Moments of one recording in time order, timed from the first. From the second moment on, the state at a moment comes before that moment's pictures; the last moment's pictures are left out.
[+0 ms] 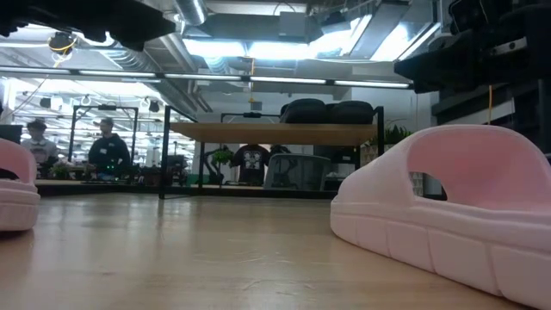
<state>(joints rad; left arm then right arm) -0.35 0.72 0.32 0.29 -0.37 0.17 0.22 0.99 0.18 0.72 0.13 -0.19</state>
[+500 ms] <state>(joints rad) -0.23 0.66 0.32 0.18 -0.24 0.22 0.22 0.99 0.18 0.73 0.07 -0.10</state>
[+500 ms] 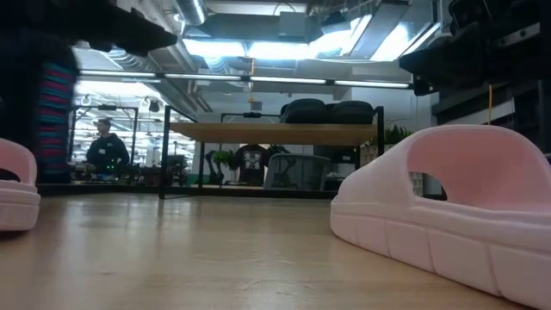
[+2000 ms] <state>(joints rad) -0.17 0.24 0.09 0.15 -0.08 0.08 0.71 1.46 1.04 -0.20 0.47 0.17</state>
